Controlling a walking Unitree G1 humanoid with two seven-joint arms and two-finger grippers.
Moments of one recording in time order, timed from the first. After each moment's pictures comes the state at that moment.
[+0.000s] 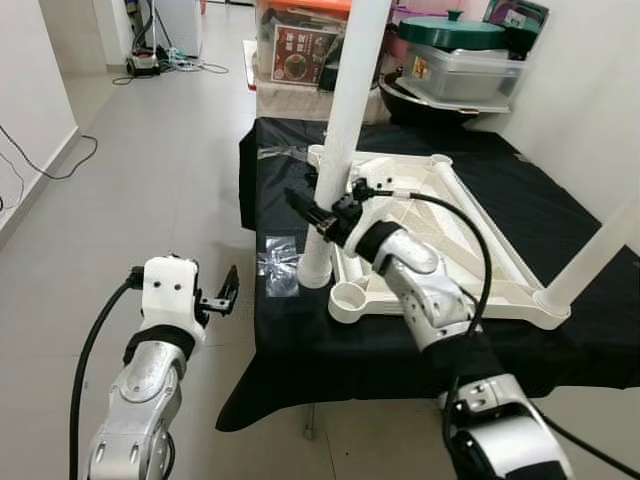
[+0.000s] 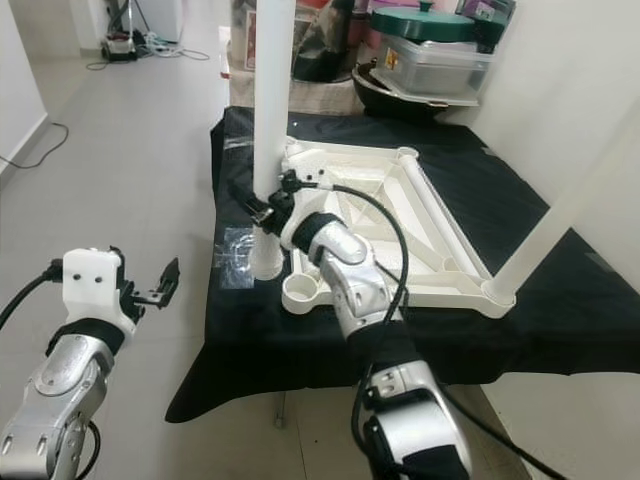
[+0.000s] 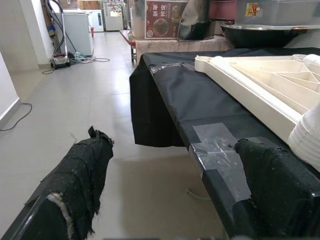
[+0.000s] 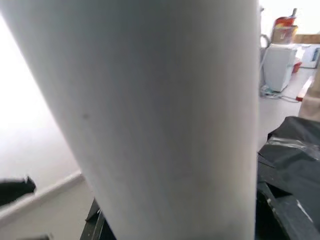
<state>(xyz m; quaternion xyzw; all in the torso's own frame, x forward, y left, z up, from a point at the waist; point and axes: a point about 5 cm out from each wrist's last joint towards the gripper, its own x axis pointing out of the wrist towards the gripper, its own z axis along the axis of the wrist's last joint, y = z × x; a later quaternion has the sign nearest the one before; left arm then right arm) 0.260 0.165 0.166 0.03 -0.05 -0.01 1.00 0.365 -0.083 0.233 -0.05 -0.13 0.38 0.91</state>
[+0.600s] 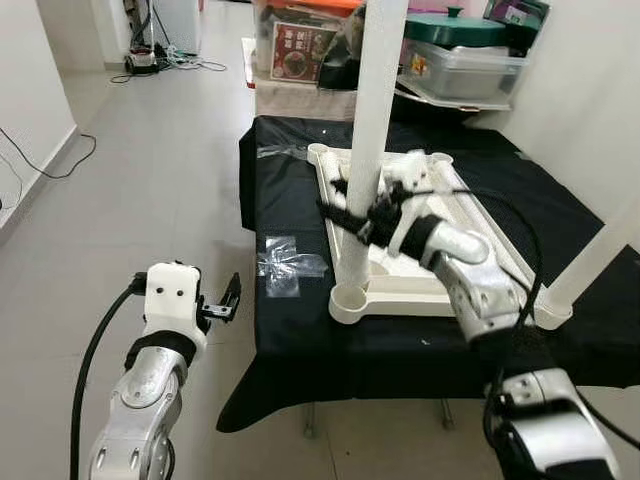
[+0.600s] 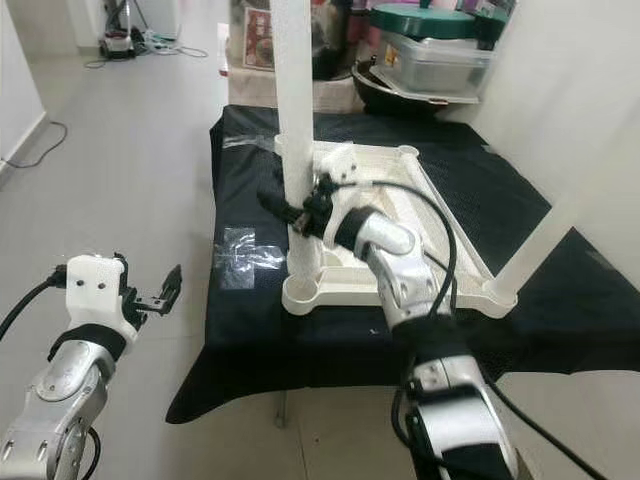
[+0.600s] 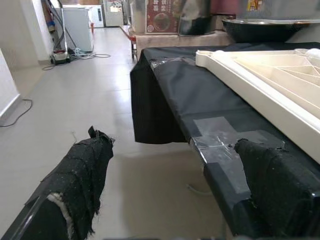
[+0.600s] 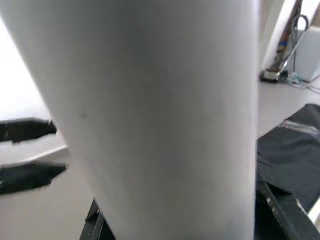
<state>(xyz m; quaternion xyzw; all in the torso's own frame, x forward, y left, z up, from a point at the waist) 0.258 0.167 0.162 0.03 -0.04 0.00 1.00 0.355 -0.114 0.224 -0.11 -0.10 0.45 0.88</state>
